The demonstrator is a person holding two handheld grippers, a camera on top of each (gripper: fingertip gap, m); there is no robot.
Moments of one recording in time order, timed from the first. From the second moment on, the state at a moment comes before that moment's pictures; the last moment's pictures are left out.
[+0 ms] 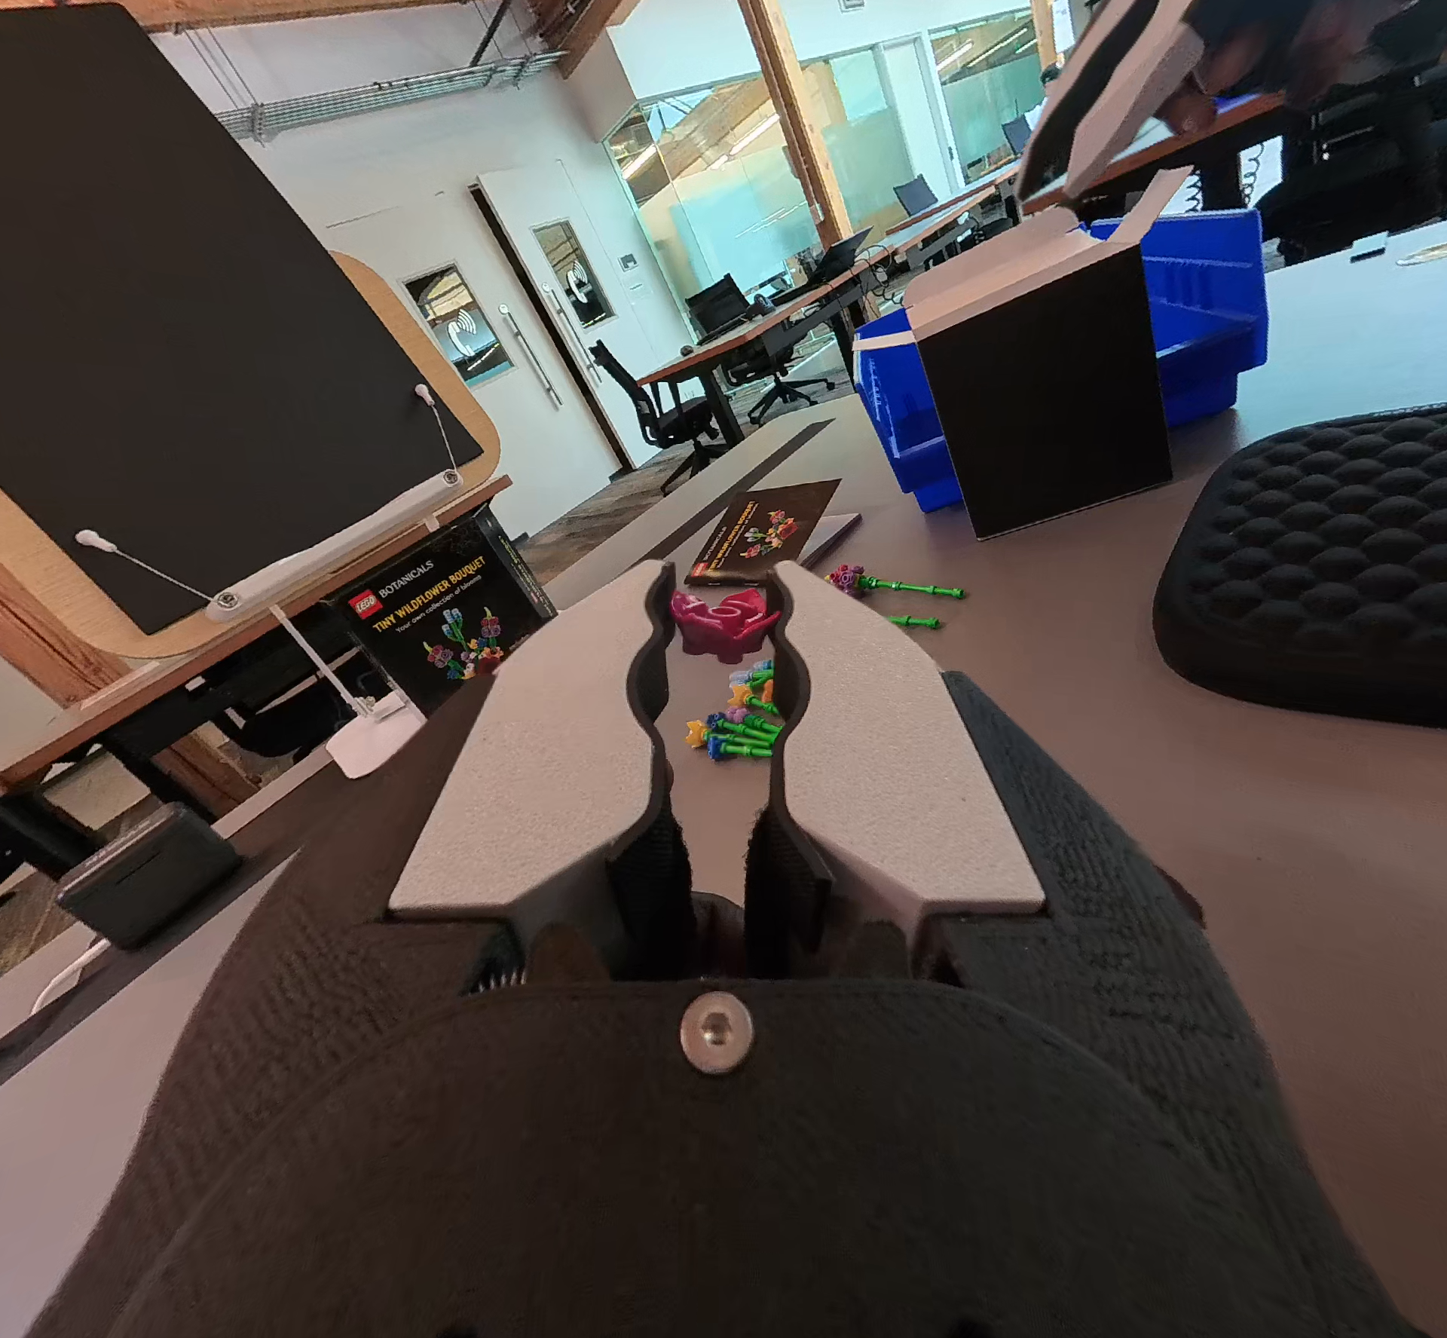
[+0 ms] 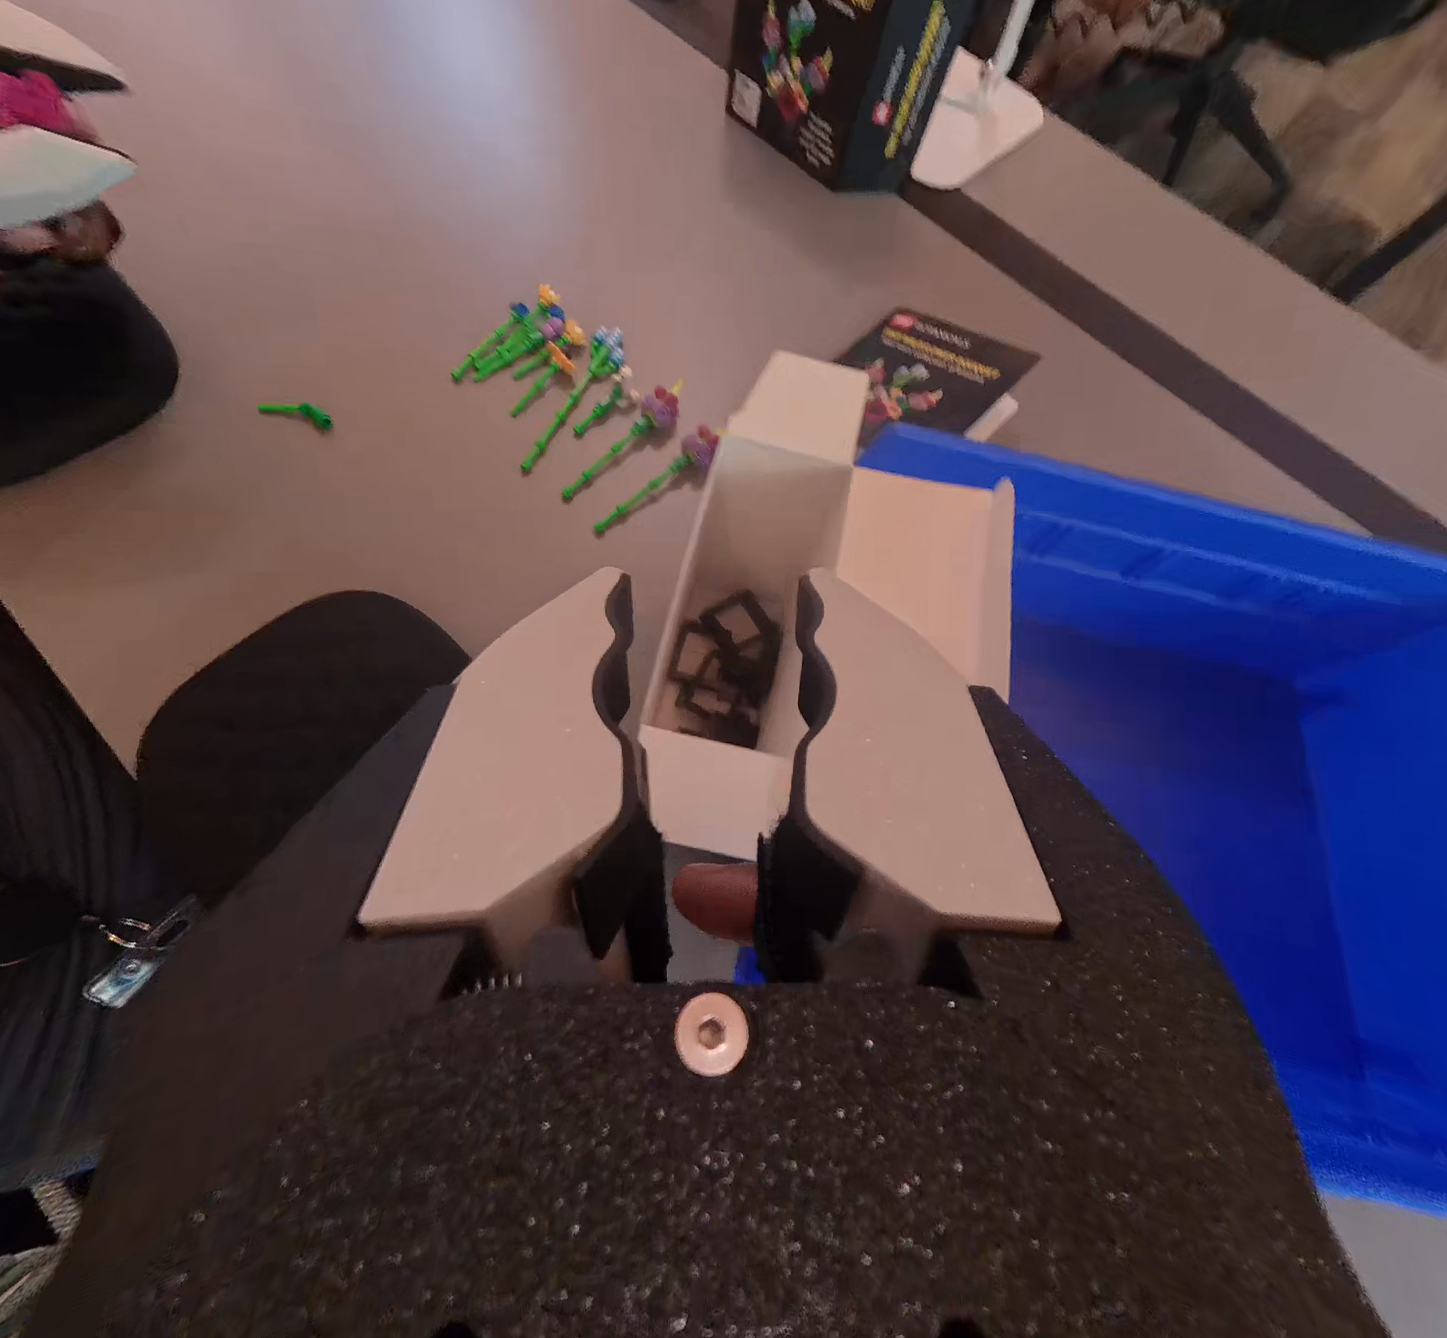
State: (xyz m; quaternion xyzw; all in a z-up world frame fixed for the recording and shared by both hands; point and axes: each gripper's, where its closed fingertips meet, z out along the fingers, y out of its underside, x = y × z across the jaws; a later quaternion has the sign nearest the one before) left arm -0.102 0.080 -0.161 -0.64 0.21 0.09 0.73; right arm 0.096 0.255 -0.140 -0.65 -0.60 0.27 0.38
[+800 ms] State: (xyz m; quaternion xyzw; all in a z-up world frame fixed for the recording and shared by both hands) left arm -0.001 0.061 -0.063 -0.42 0.41 0.22 0.78; right arm -0.016 0.063 -0.073 -0.39 -0.61 0.65 0.23
